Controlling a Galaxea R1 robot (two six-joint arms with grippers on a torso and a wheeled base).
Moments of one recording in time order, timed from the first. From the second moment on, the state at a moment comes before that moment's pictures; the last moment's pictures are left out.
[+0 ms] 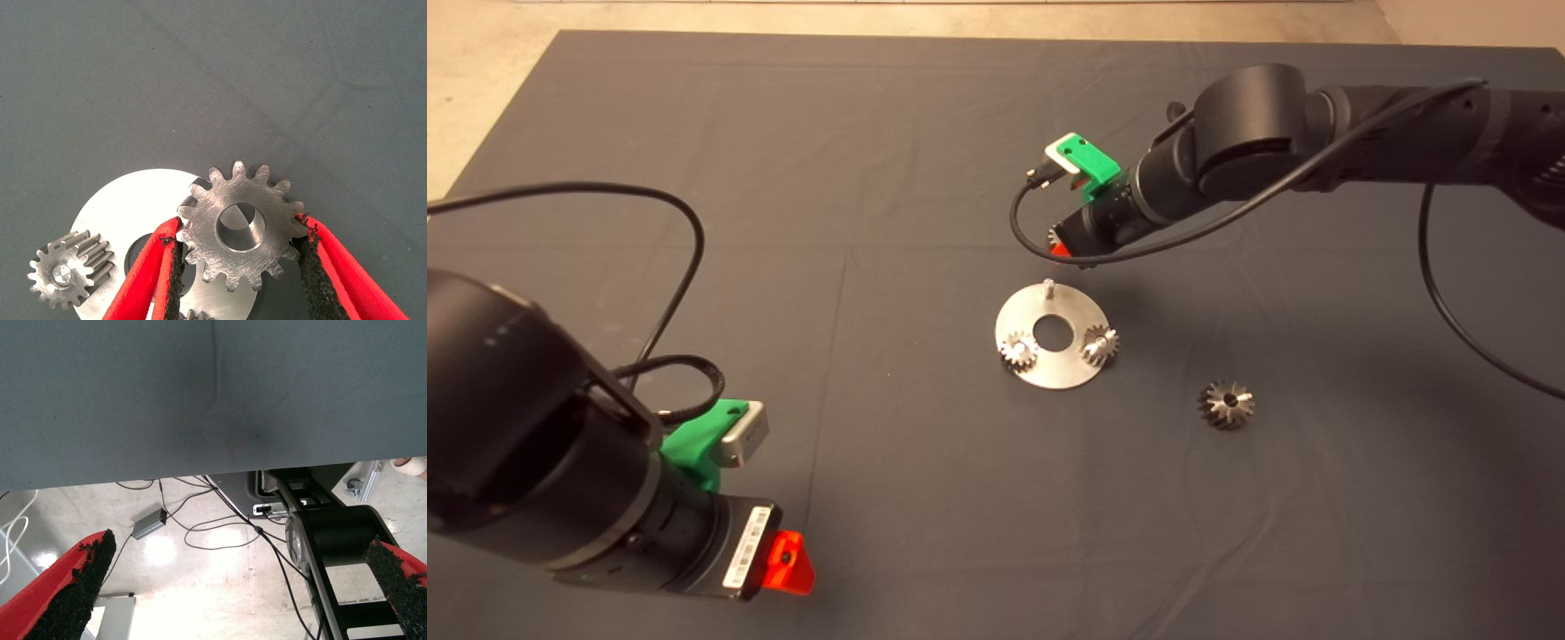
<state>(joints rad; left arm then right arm) -0.47 2.20 -0.39 0.05 1.52 -1.74 0.42 2.68 -1.21 -0.56 -1.20 0.88</state>
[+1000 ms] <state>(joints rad) -0.47 2.20 -0.39 0.05 1.52 -1.74 0.42 2.71 -1.21 -0.54 -1.26 0.87</state>
